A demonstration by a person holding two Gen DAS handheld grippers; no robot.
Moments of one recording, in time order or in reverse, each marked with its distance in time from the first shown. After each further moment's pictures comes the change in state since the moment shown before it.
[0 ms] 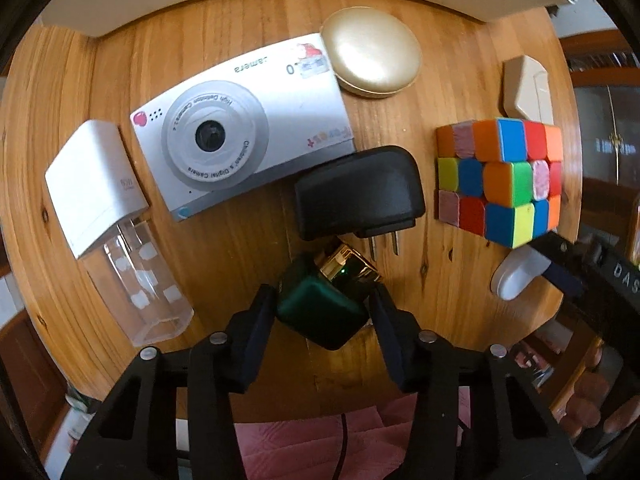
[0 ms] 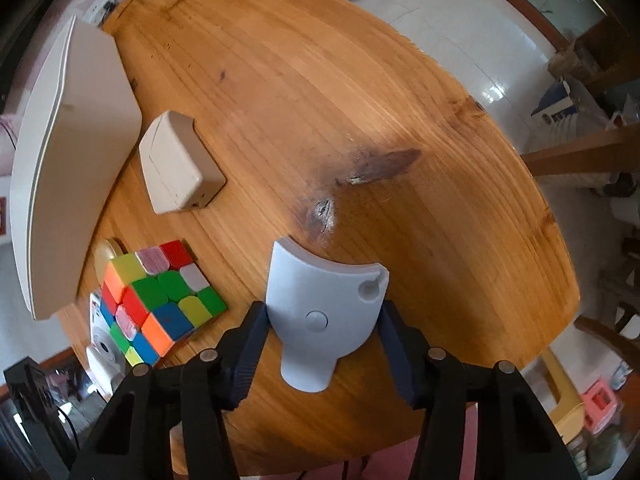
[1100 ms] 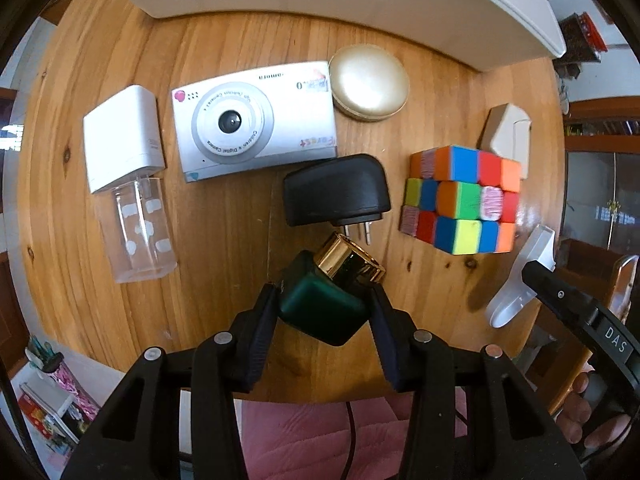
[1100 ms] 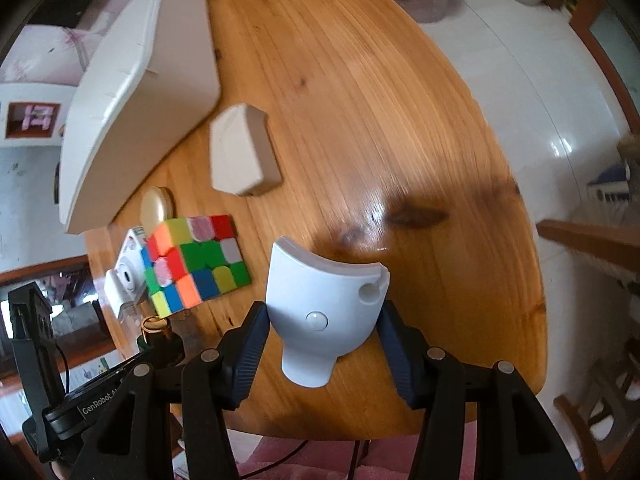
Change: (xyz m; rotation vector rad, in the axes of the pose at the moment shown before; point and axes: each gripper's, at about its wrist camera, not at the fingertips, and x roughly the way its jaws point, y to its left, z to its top) left arm -0.017 -0.005 -0.041 -0.196 -0.105 -0.029; right arm -0.027 0.003 0.013 -0.329 0.018 0.138
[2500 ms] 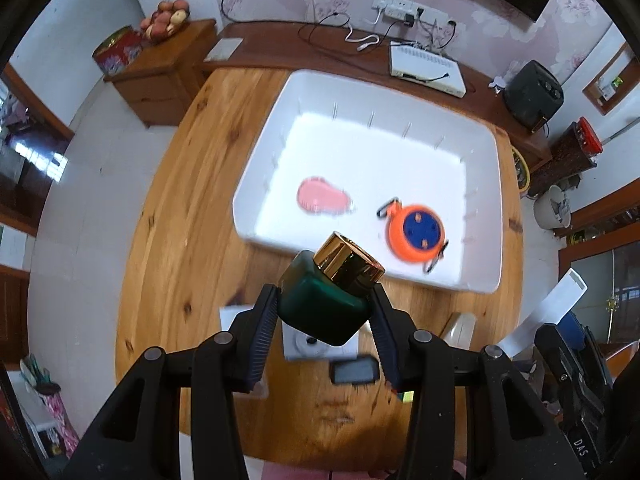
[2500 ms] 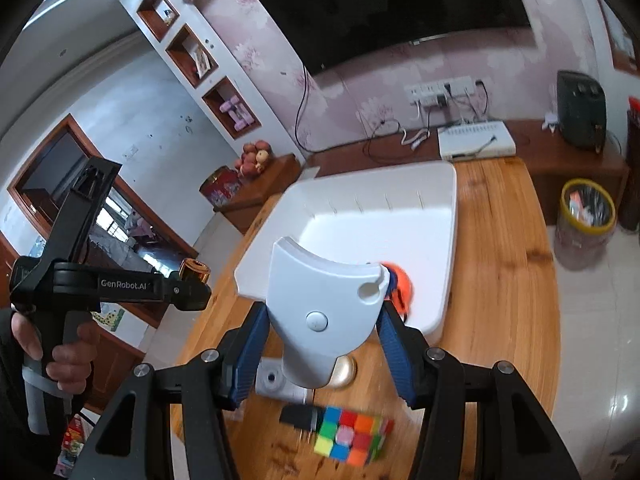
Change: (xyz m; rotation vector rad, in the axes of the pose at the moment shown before) left arm -0.190 0.019 0.072 -0.084 -0.448 0.078; right arm -0.107 0.132 0.033 -0.633 -0.537 0.336
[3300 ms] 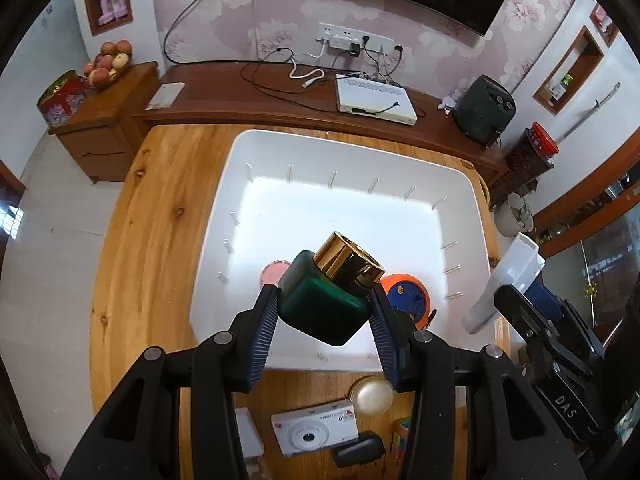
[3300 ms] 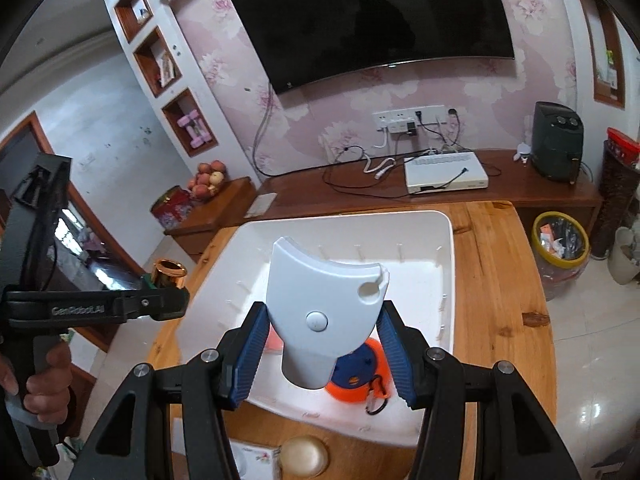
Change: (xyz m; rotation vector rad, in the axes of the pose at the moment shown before) left arm 0.046 0.009 0.056 0.125 -0.128 -0.189; right arm 0.078 -0.002 0.036 -0.015 -0.064 -0.213
